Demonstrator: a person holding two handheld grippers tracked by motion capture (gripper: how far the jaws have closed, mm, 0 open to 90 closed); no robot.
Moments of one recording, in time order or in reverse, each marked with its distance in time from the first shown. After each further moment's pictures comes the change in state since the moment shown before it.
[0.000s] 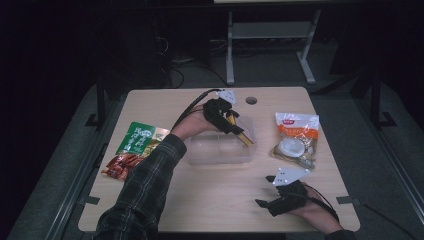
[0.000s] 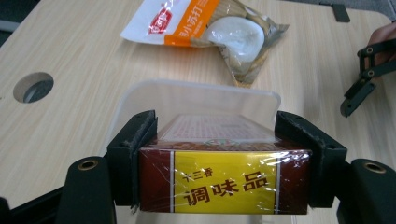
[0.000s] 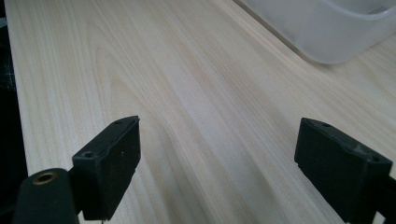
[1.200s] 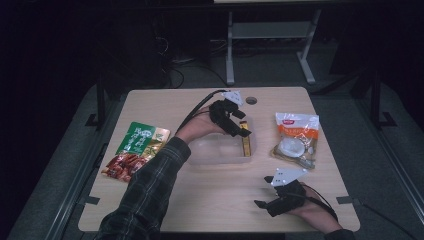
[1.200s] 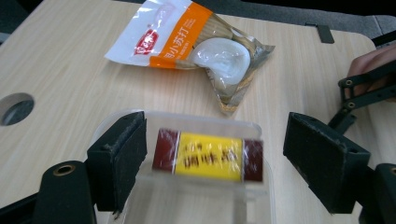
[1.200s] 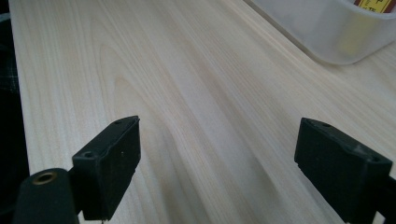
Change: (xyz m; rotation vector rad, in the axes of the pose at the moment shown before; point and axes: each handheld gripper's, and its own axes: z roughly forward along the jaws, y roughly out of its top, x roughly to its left) left arm -0.013 0.009 0.000 -0.042 -0.010 -0.007; right arm 0.001 0.001 0.004 0.014 0.017 -0.012
